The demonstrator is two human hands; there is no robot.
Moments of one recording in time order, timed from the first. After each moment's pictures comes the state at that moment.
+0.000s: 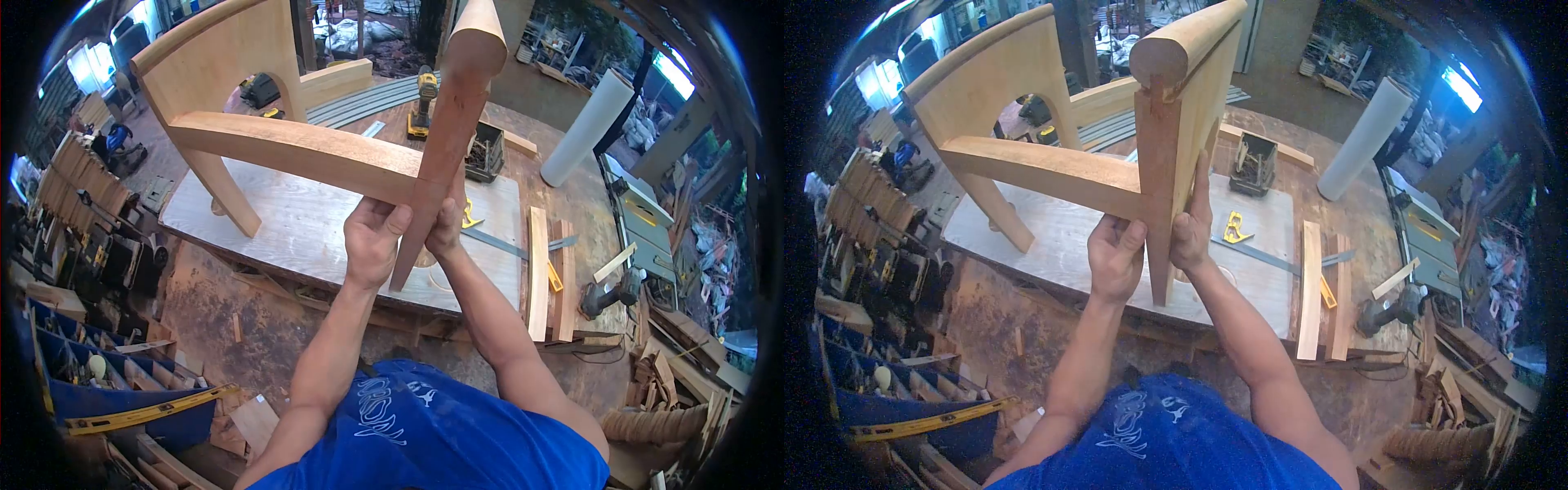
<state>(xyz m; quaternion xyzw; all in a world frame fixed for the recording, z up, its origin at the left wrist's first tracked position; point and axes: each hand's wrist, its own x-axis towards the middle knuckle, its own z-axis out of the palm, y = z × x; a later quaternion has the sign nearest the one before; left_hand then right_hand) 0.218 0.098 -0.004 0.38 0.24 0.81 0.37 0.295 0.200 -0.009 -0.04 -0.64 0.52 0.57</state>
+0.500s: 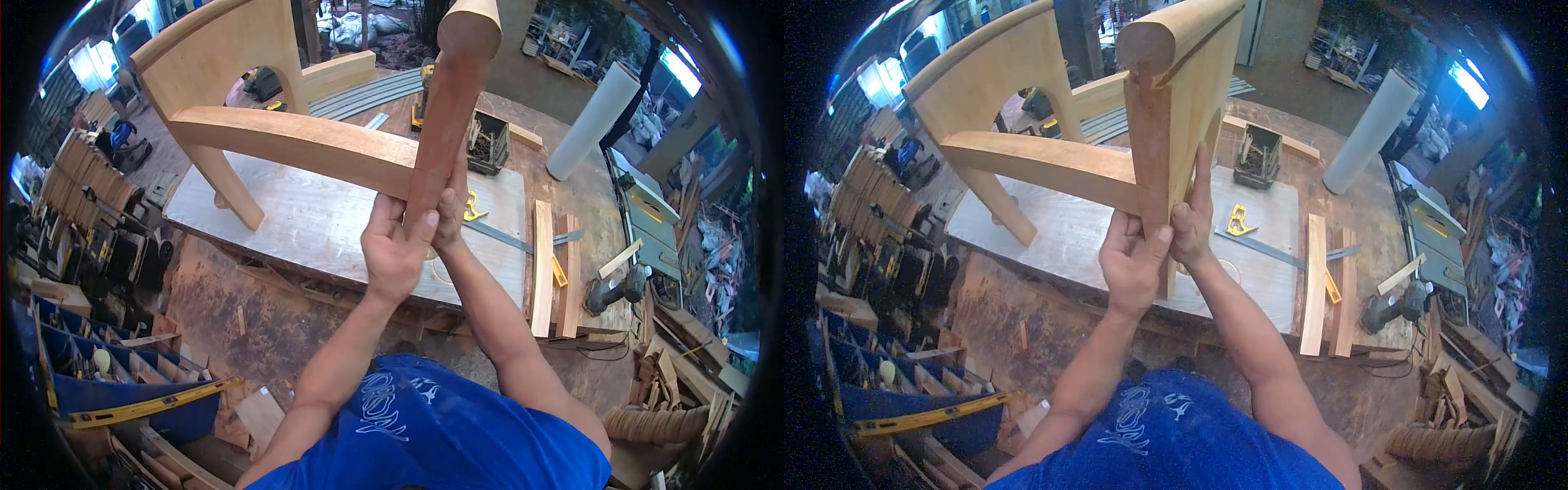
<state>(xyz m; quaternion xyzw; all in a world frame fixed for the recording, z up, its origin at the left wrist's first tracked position) 0.256 0.090 0.012 0.40 0.30 0.82 0.28 0.294 0.197 -0.007 -0.01 -0.62 0.54 0.58</state>
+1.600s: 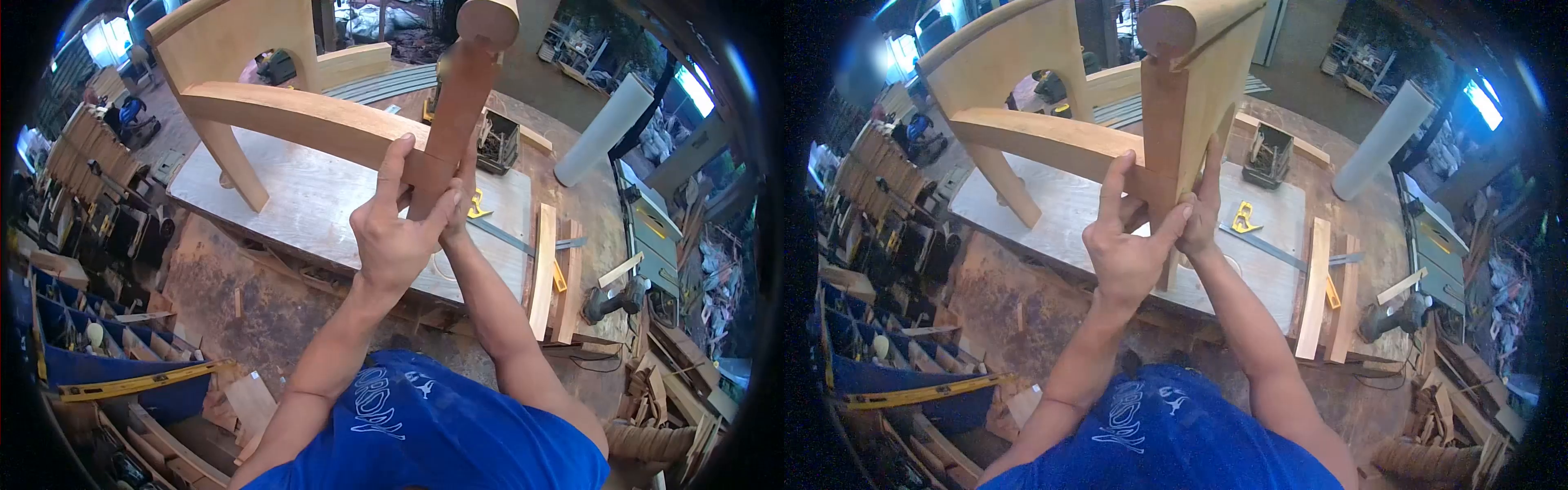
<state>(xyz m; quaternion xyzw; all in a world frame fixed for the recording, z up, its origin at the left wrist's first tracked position) 0.257 0.084 0.048 0.46 0.51 0.73 -0.03 0.294 0.206 -0.012 0.01 -0.62 0.56 0.55</state>
